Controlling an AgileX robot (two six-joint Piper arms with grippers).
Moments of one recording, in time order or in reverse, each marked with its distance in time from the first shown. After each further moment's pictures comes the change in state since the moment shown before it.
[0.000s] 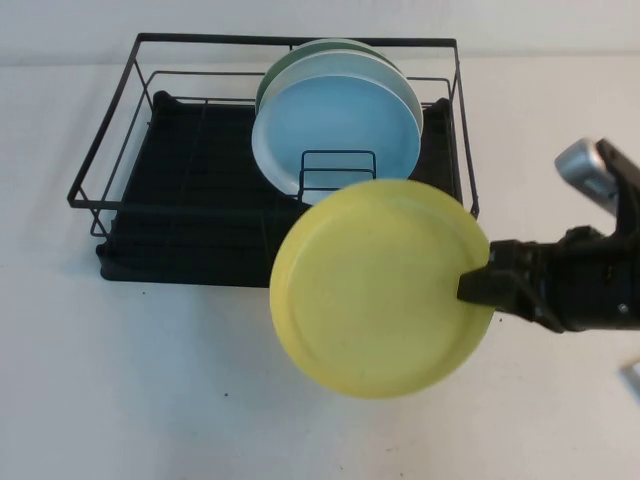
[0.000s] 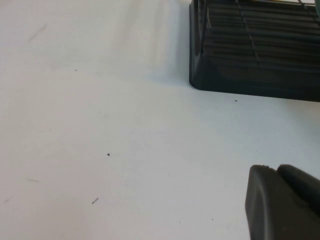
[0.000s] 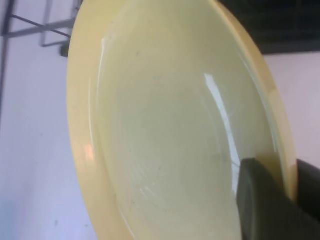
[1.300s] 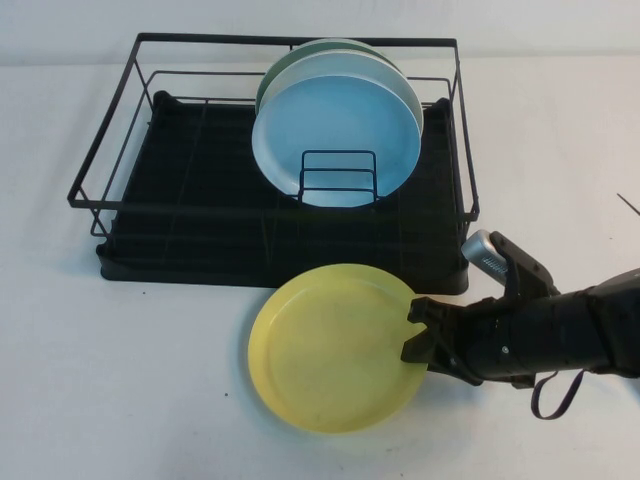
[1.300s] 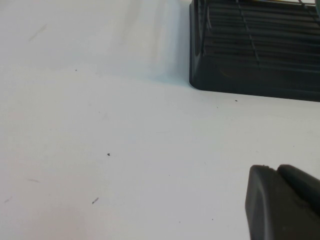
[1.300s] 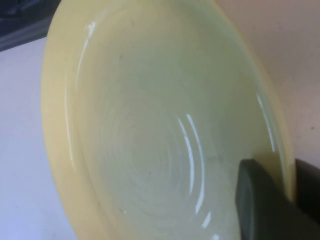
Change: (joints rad) right arm 0.107 0.447 0.008 0.504 -0.130 -0.353; left arm 0.000 0.000 0.000 0.000 0.000 0.000
